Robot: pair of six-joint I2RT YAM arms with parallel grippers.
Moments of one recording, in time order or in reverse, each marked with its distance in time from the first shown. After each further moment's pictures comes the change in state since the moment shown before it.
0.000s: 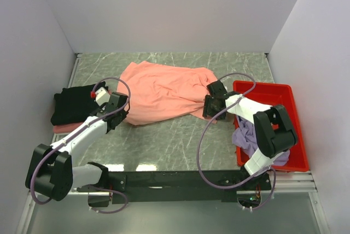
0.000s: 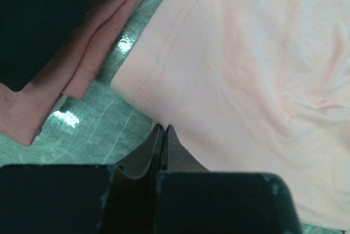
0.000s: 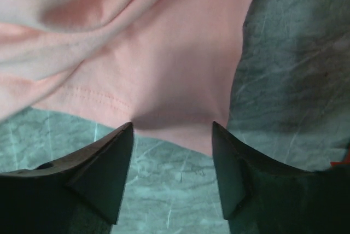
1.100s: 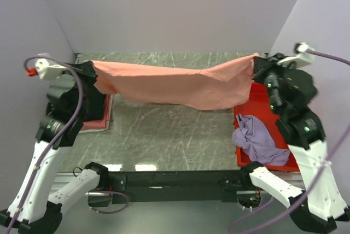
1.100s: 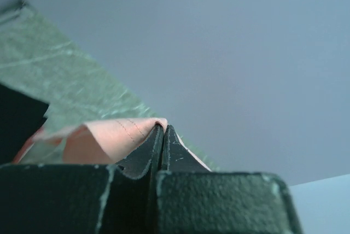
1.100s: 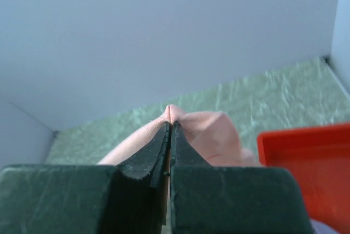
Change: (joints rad) left arm 0.001 -0.364 0.547 -0.018 -0.123 0.182; right arm 0.000 -0.731 0.460 -0.037 0.309 -0.140
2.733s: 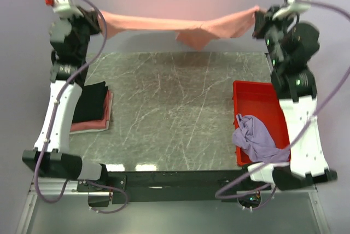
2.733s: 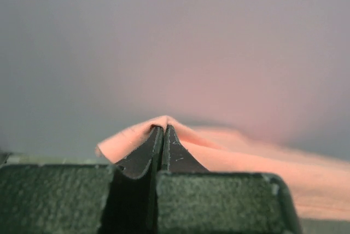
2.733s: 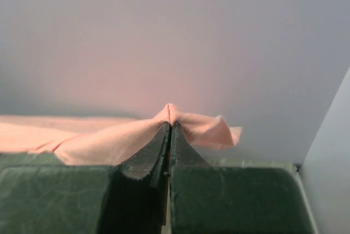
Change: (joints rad) left arm 0.279 0.563 0.462 0.360 0.554 0.520; right arm -0.192 0.425 0.491 0.168 -0.322 -0.361
